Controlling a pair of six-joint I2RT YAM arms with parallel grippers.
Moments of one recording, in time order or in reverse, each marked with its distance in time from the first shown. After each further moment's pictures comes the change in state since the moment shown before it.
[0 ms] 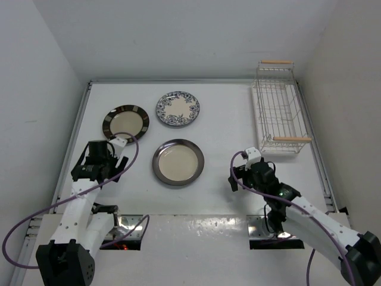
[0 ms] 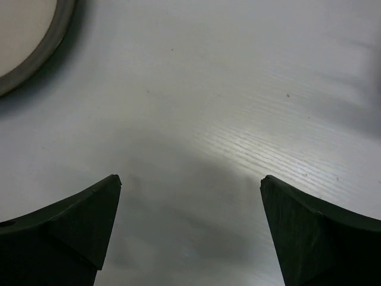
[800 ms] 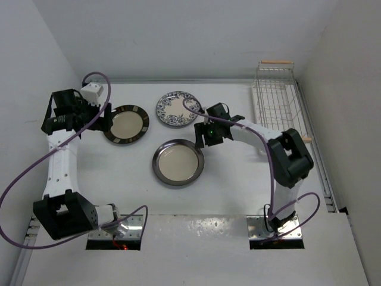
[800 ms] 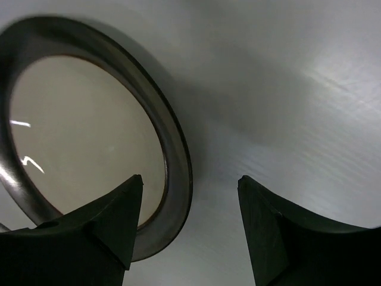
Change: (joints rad) left arm 0.227 0.435 0.694 -0.057 0.515 -0.137; right arm -0.076 1.195 1.073 -0.220 -0.321 0.035
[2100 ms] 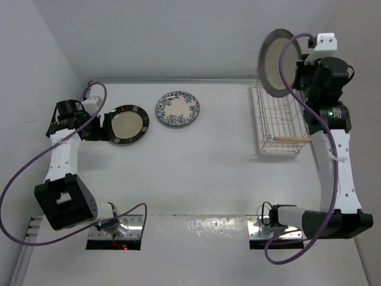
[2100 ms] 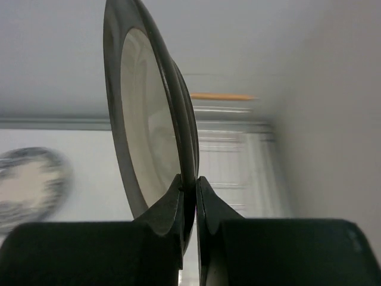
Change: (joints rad) left arm 0.076 0.097 -0.148 0.020 0.033 -0.061; right arm -0.514 -0.559 0.319 -0.062 0.207 -0.281
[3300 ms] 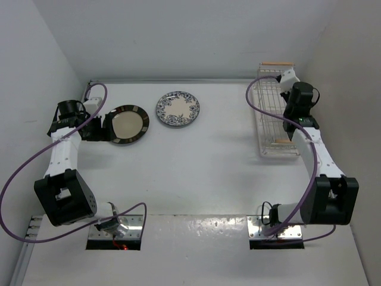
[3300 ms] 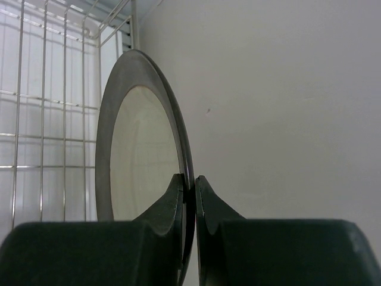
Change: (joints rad) left arm 0.000 0.040 0.000 0.000 0.018 -0.003; right arm -0.089 0.100 -0.481 0.439 0.423 -0.705
